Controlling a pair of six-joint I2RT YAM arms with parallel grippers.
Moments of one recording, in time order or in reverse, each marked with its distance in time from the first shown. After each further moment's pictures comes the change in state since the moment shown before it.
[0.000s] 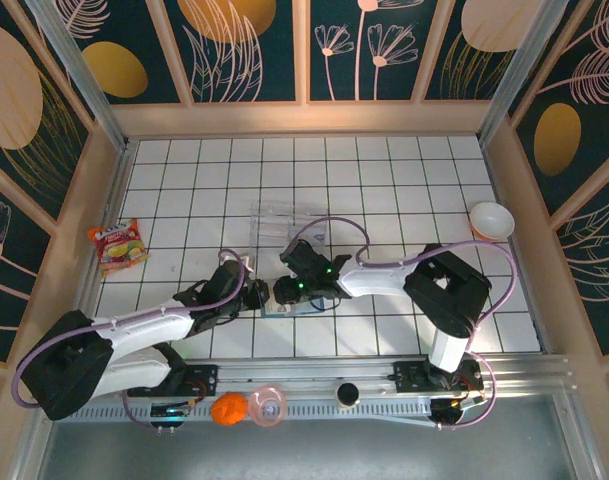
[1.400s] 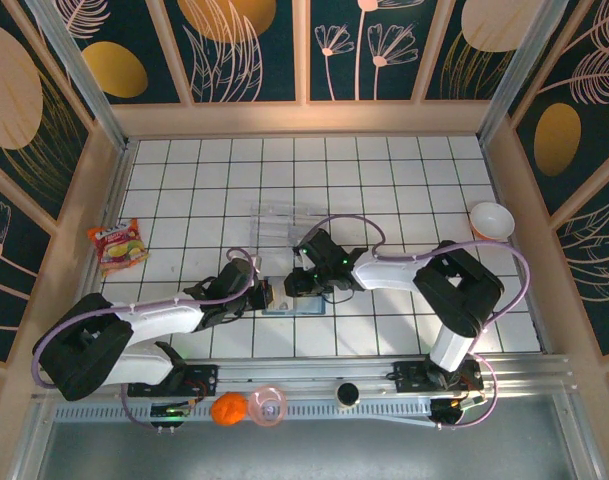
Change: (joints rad) left arm 0.000 0.139 0.026 0.061 0.035 0.019; right arm -0.143 -0.037 -0.076 0.063 -0.252 0.027
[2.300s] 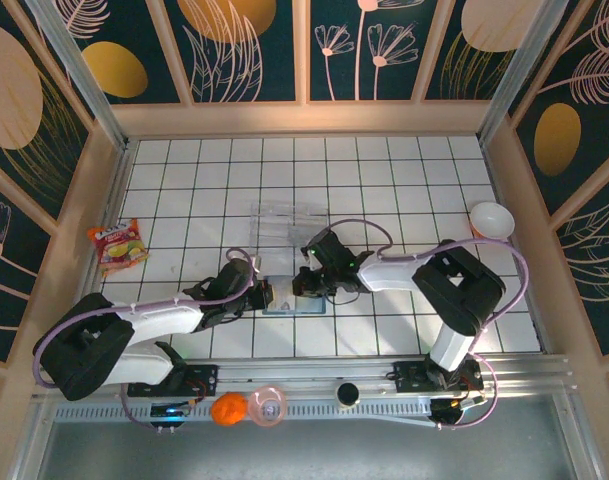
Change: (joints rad) left arm 0.005 0.000 -0.008 0.022 0.014 0.000; right arm -0.033 -0.045 -0.092 0.076 -0.024 0.077
